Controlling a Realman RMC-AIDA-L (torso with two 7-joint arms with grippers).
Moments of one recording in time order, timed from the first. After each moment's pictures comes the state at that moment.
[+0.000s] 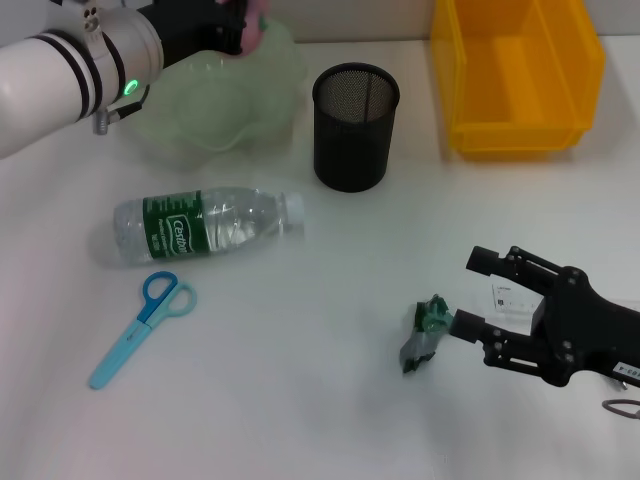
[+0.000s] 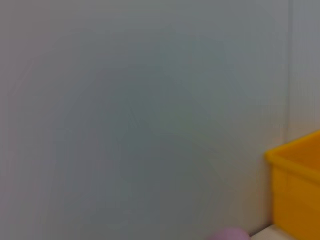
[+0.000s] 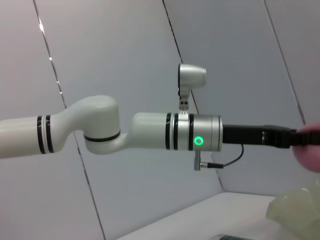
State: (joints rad) left arm -0.54 -2.08 1.53 0.97 1.76 0.37 -1.90; right arm 0.33 2.08 -0.55 -0.31 -1.90 -1.82 0.93
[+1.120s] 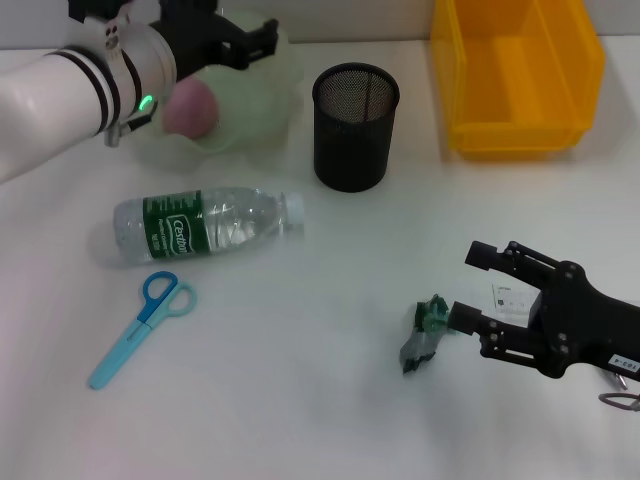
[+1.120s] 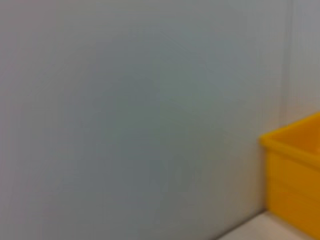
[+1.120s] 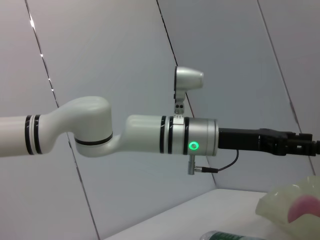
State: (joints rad) left arm -0.55 -2.07 1.61 0.94 1.76 0.29 -1.90; right arm 0.34 2.08 -0.55 -0.31 -1.90 -1.79 0.94
